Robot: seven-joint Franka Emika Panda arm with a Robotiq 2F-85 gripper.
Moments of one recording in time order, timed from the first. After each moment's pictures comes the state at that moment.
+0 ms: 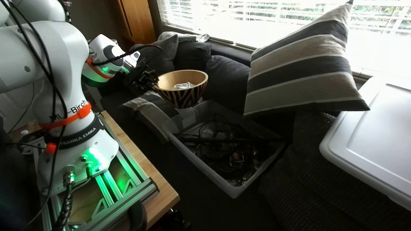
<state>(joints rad) 1.91 0.74 -0.91 -2.67 0.11 3.25 -0.24</state>
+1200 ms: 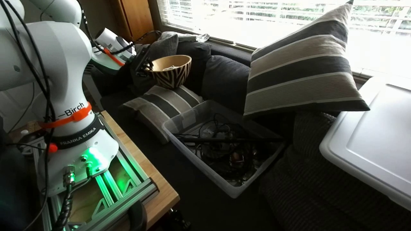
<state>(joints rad) 1.65 0.83 -0.79 -2.23 -0.25 3.25 -0.31</state>
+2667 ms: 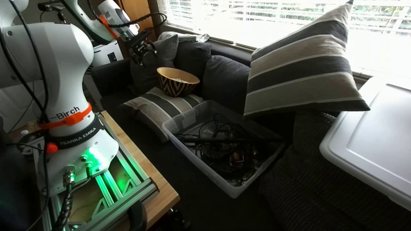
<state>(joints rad) 1.34 0.45 -0.54 -2.14 -0.35 2.70 -0.39</state>
